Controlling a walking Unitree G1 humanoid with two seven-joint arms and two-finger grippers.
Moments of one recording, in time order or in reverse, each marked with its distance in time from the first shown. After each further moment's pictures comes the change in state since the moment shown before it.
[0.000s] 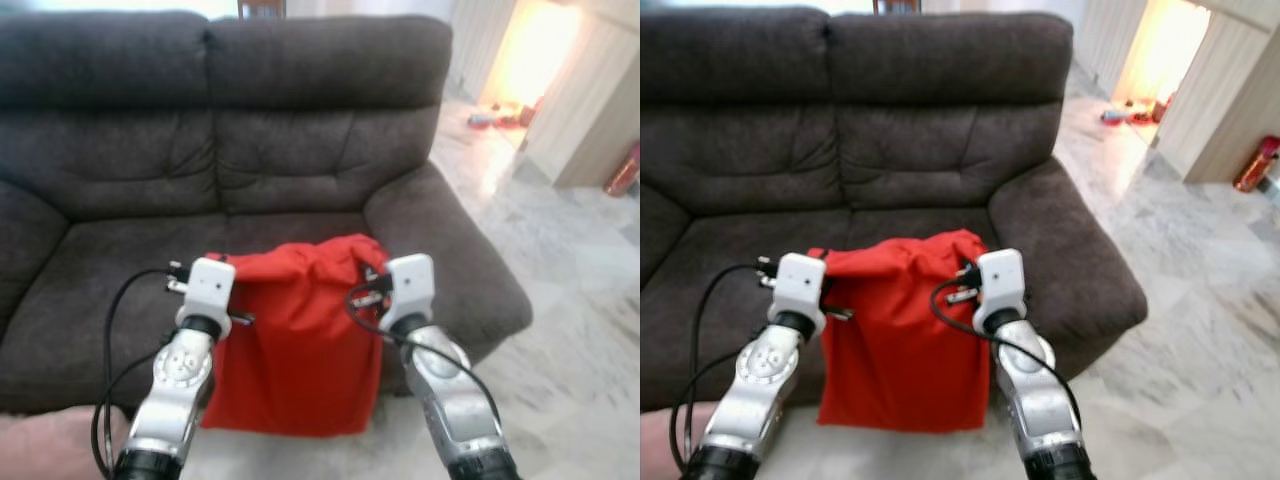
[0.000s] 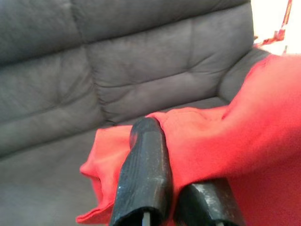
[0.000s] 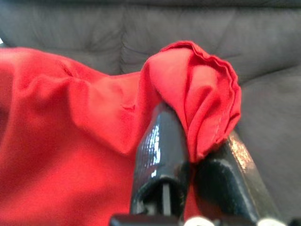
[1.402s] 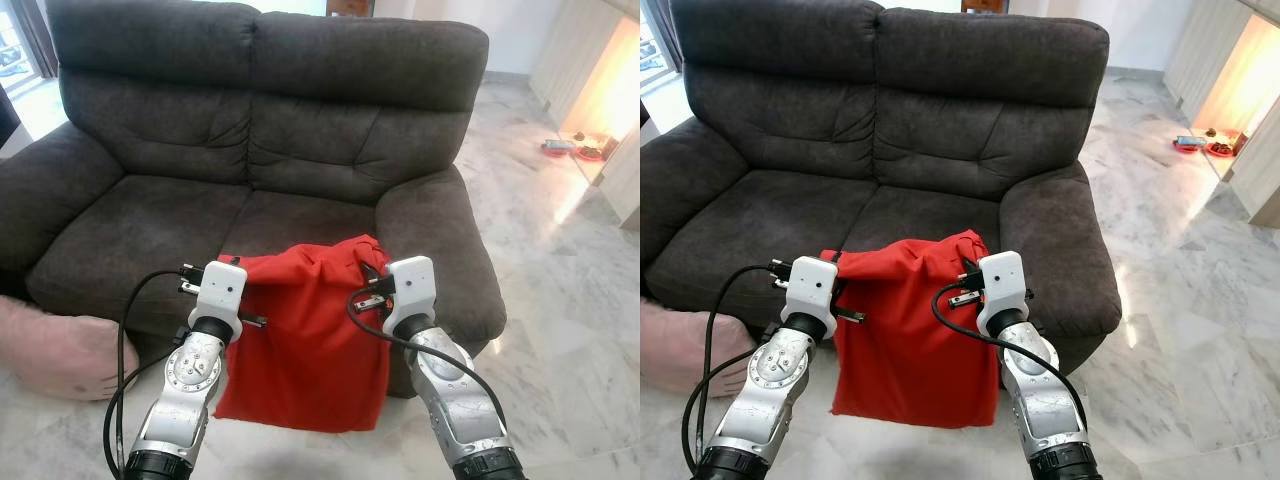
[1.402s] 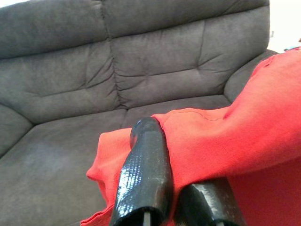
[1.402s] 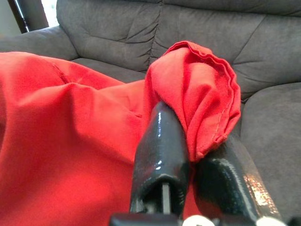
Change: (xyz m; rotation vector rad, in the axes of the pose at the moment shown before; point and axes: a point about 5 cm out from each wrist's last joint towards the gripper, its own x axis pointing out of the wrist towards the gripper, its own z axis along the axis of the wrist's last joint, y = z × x) left arm -0.002 -0.007 -0.001 0.011 -0.011 -0.045; right arm 0.000 -0.001 0.001 0.013 -0.017 -0.010
